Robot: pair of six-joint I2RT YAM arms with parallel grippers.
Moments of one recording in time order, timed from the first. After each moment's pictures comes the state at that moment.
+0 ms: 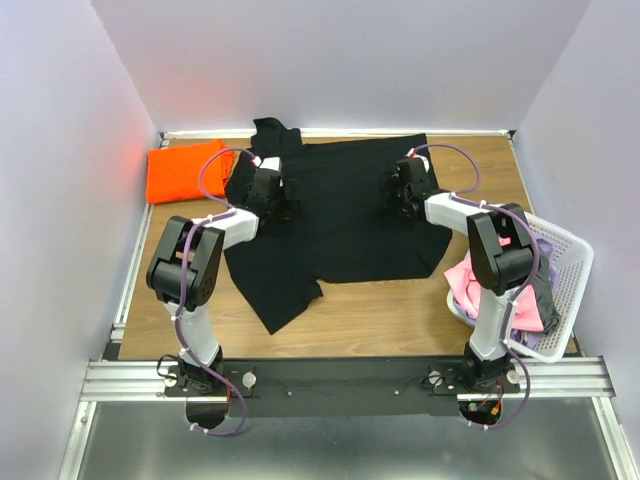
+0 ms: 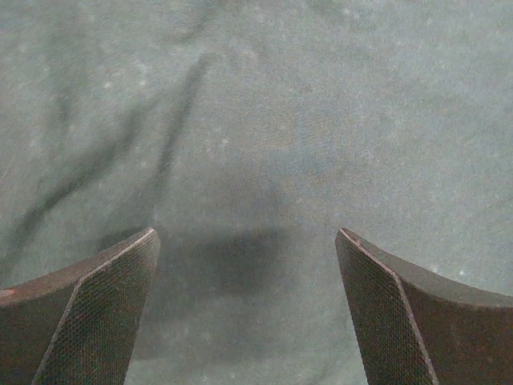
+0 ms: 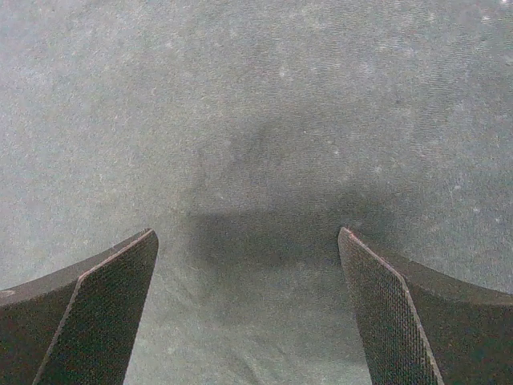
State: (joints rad) left arm -0.34 1.85 1.06 0.13 -0.13 -0.36; right arm 0.32 1.97 1.24 -0.04 0.11 0.48
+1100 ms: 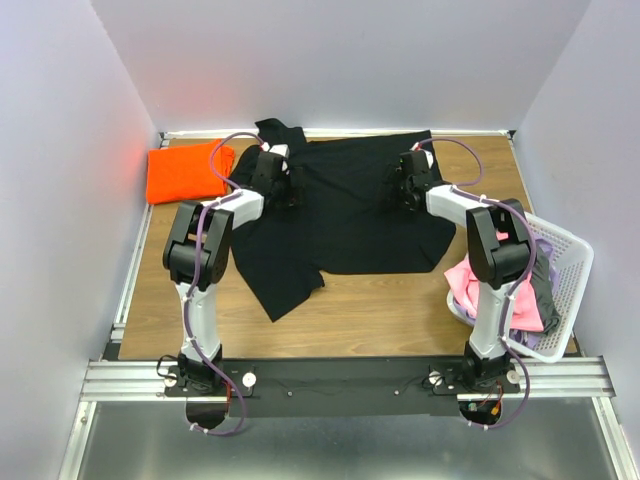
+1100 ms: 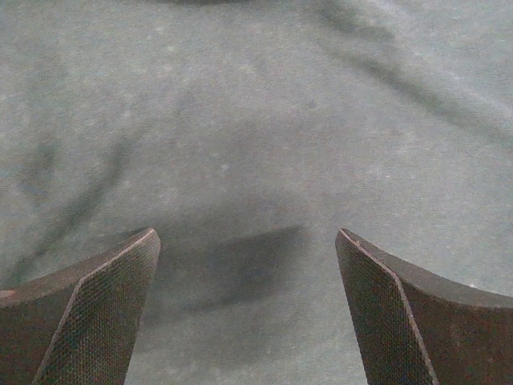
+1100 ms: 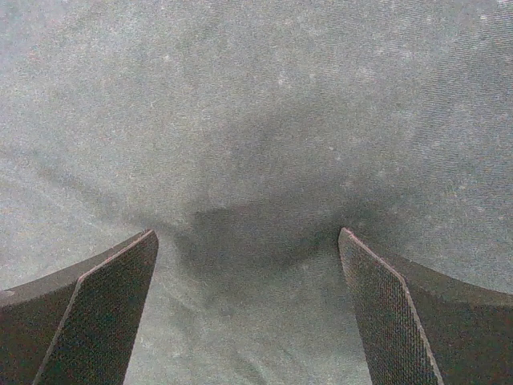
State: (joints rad) left arm -0.30 2.05 1.33 0.02 0.01 -0.30; right arm 0.29 2.03 1.34 -0.11 0.14 0.50
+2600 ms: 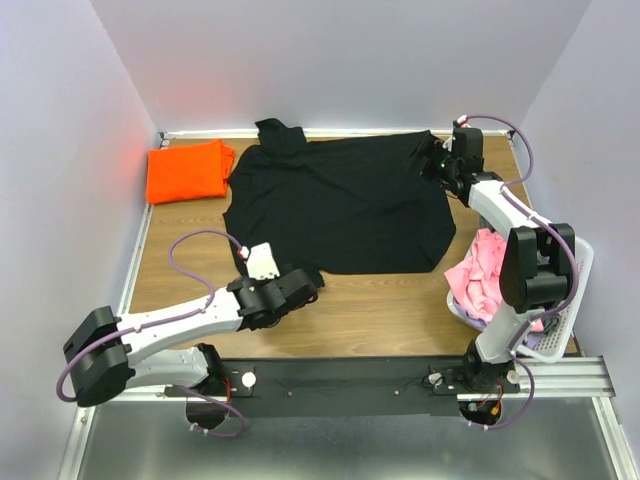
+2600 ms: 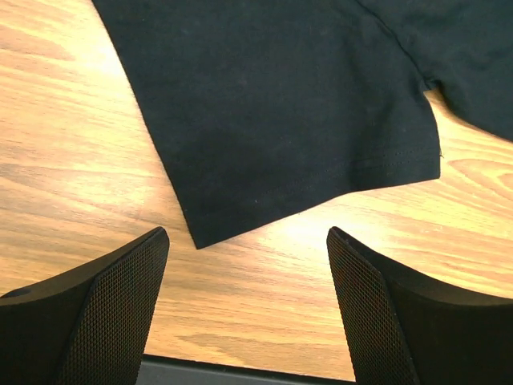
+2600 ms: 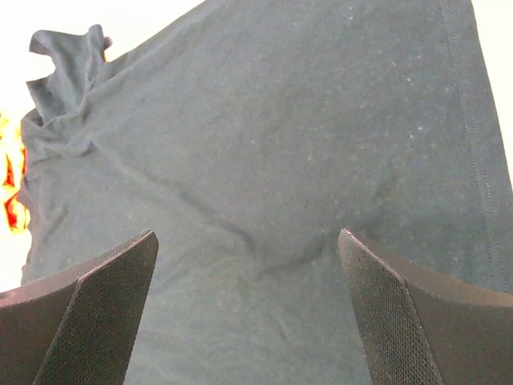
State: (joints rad) left arm -1.06 1.11 0.68 -0.79 -0.61 -1.30; right arm 0.10 1.78 1.31 -0.08 -0.16 0.50
